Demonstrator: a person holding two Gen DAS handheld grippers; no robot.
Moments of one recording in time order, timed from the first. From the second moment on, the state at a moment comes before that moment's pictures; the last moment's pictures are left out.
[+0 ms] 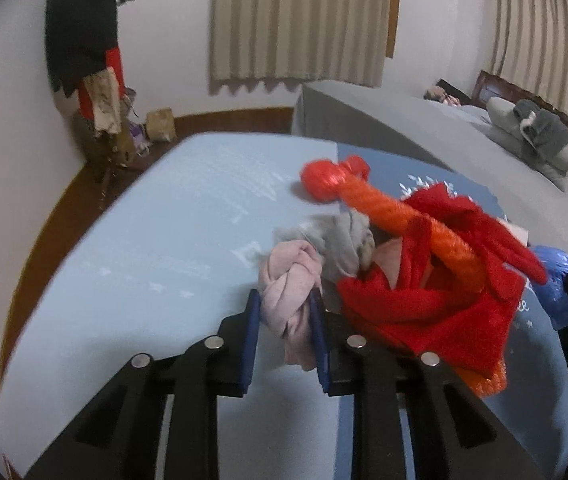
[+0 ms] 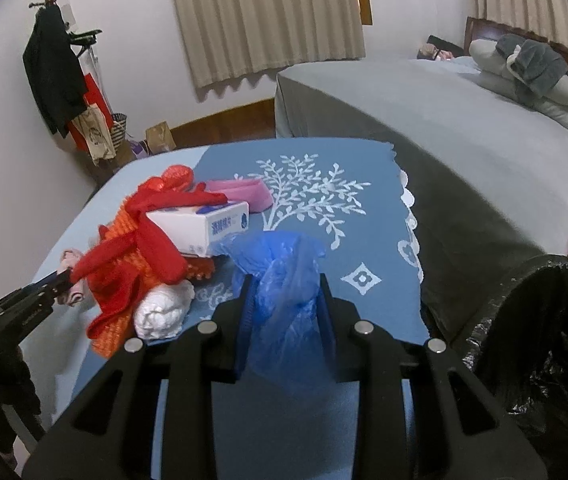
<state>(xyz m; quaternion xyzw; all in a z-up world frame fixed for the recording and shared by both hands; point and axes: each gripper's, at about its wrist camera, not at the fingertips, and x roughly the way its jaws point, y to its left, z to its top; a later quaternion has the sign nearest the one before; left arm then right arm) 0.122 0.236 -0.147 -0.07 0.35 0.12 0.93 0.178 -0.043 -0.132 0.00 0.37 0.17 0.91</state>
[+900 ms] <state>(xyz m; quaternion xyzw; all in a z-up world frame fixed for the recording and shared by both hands) 0.136 0.018 -0.072 -0.02 0.28 -0.12 0.95 0.093 -0.194 -0.066 0.04 0.30 0.04 0.95</state>
